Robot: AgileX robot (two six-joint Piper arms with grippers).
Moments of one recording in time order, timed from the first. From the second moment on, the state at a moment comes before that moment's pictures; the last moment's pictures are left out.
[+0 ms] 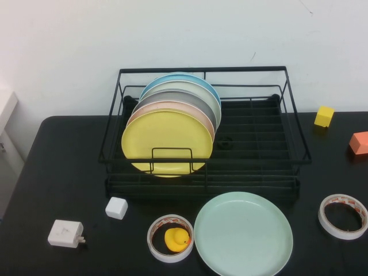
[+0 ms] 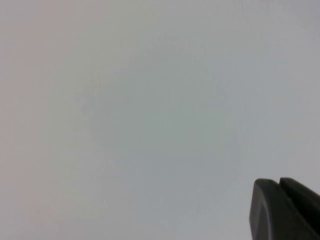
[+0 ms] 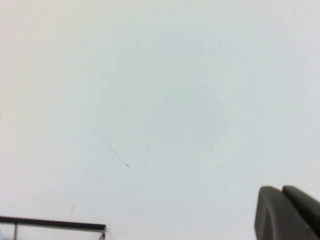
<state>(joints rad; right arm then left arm) -0.05 -0.01 0.03 -0.06 -0.25 -0.04 -0.07 -0.01 -0.02 0.08 -0.48 -0.53</state>
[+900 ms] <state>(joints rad) -0.05 0.41 -0.35 0.30 0.65 -0.54 -0.07 0.16 -0.30 0.32 0.24 -0.68</state>
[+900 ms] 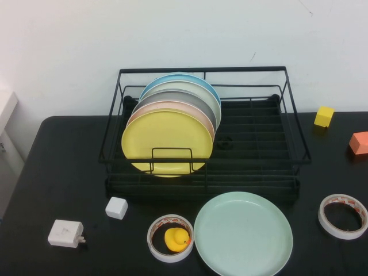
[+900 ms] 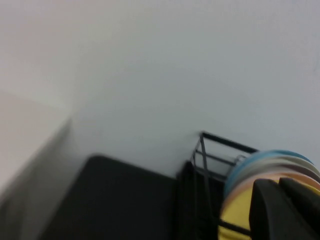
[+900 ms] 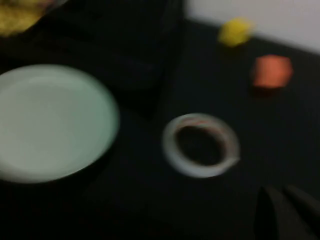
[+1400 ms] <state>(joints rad) -0.05 1.27 -0.34 1.34 0.46 -1.12 -0.07 0.16 -0.23 0.24 0.24 -0.81</state>
